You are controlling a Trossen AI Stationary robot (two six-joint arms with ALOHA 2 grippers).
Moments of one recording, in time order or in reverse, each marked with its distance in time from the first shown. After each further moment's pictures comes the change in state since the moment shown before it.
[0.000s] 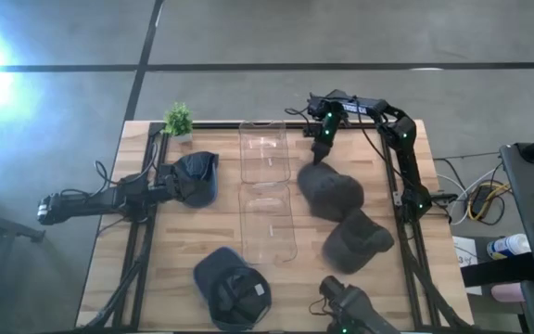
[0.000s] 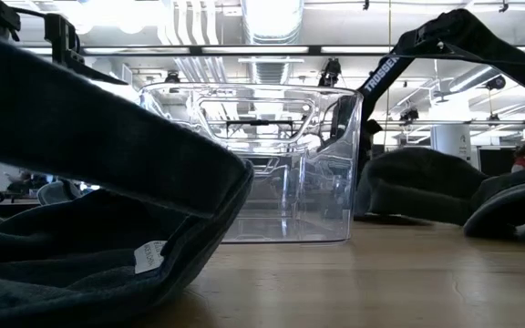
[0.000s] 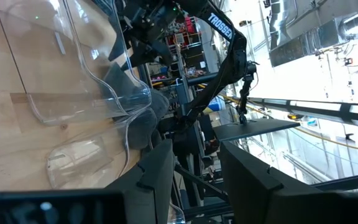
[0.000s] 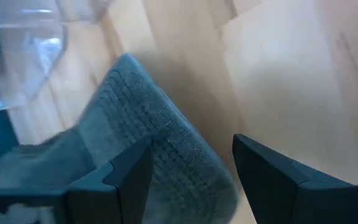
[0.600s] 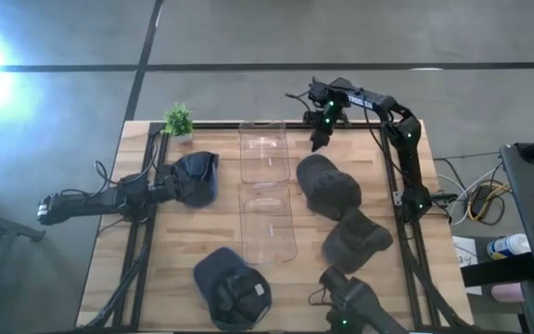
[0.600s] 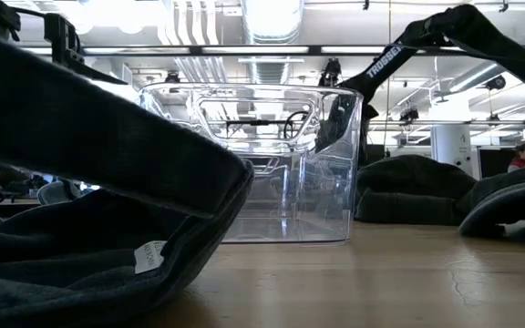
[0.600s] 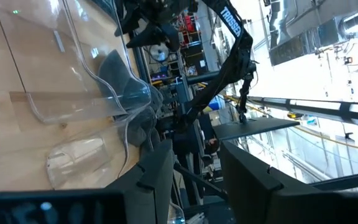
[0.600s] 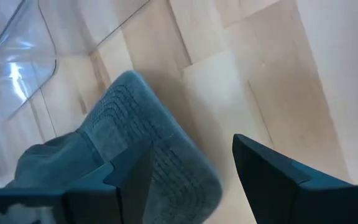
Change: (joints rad) left arm 0.000 0.000 0.002 0.004 0.003 0.003; right arm -0.022 -0.037 0.119 -0.003 0.087 0.012
